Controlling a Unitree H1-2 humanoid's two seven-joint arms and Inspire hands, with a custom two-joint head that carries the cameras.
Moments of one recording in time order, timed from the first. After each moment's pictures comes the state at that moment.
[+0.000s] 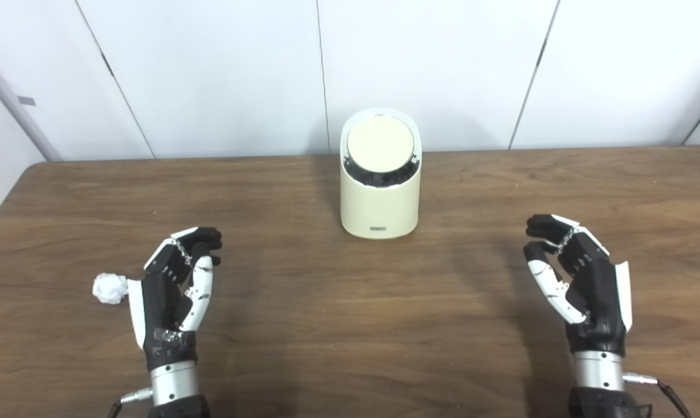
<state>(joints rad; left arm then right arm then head) 0.09 -0.04 0.12 -0.18 0.14 -0.29 0.20 0.08 -0.02 -0.10 -0.17 -0.16 -0.24 -0.16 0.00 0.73</state>
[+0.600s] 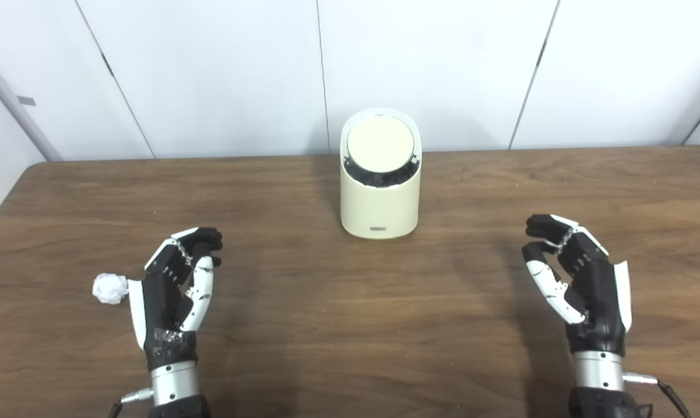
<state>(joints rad) 0.09 -0.04 0.12 -0.18 0.14 -0.29 0.20 0.08 -0.02 -0.10 -0.17 -0.17 -0.24 -0.16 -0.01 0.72</state>
